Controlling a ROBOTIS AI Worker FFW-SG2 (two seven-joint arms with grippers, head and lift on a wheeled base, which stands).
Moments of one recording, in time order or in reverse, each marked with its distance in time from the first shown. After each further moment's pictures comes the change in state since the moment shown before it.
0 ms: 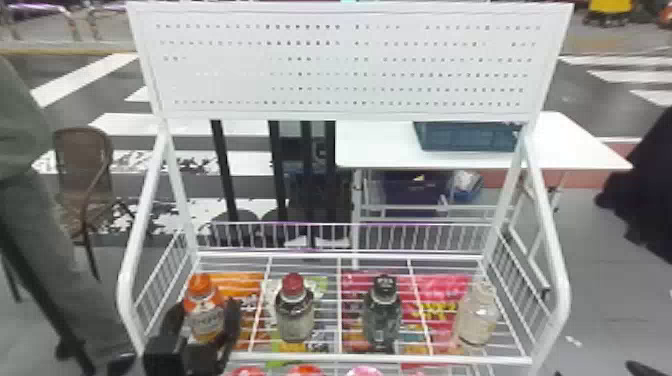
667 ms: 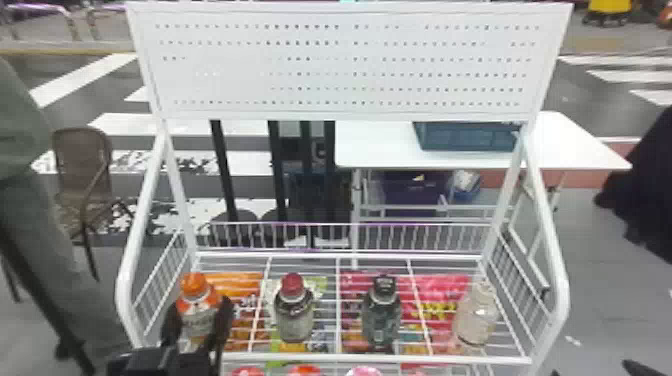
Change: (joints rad) left arm 0.157 0.006 0.011 -0.269 0.000 0.079 0.009; right arm -0.008 -0.003 0.005 0.006 -0.002 0.000 0.000
